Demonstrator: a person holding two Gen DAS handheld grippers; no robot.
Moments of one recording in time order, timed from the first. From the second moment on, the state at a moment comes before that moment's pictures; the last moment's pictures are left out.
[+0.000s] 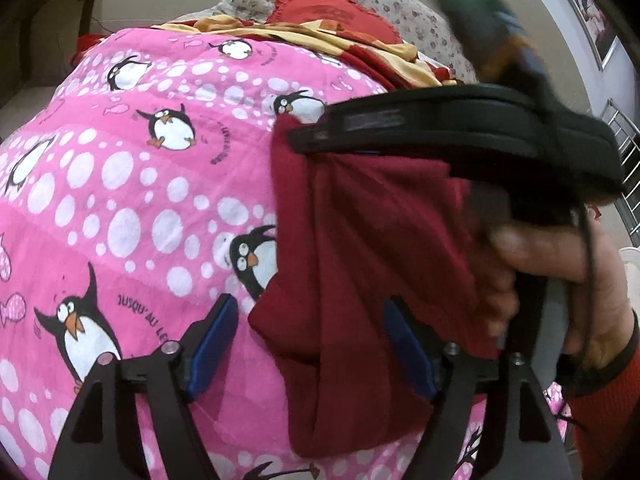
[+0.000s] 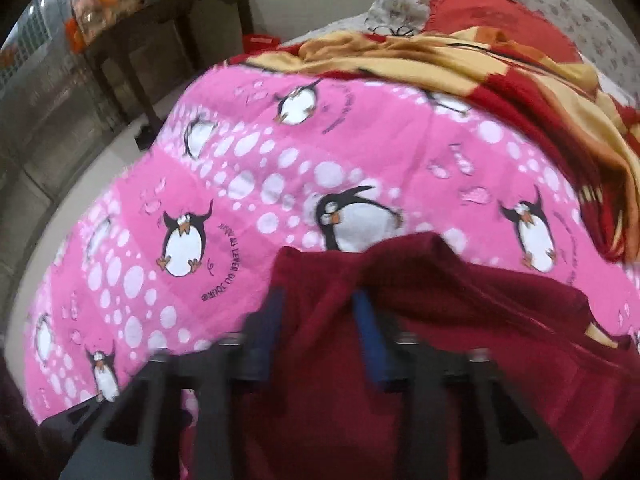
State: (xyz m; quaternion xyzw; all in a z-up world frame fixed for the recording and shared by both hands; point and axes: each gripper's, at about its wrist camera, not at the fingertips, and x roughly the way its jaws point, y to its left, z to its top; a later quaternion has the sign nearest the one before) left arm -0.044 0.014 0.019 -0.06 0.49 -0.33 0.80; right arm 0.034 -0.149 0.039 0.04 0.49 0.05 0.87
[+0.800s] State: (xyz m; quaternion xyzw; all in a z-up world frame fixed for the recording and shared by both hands) left arm -0.050 -0.023 0.067 -0.05 0.44 -0.37 0.82; right arm 0.029 -0.176 0.067 0.14 0.52 0.08 0.84
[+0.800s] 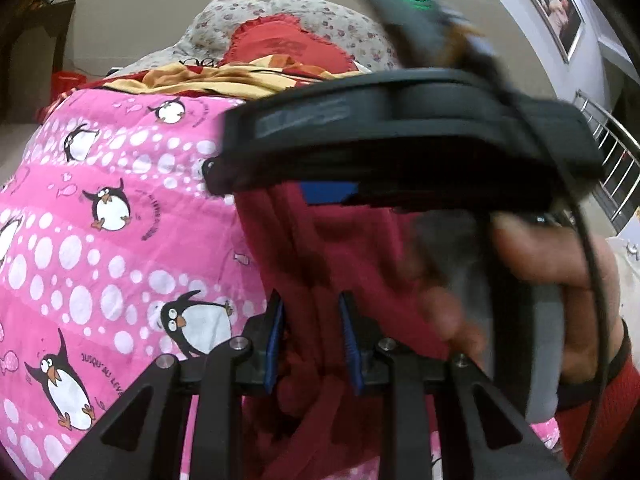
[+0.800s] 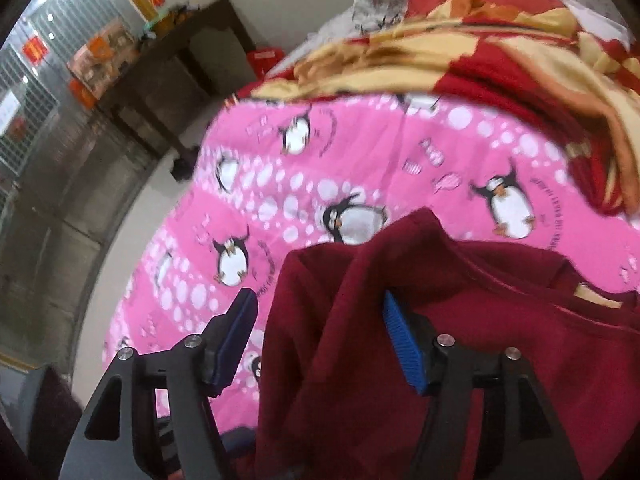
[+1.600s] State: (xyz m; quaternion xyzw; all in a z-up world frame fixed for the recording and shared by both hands) left arm -0.068 -0.027 0.050 0.01 0.48 -0.31 0.82; right arm -0.004 -0.215 0.076 0.16 0.47 0.06 0.87
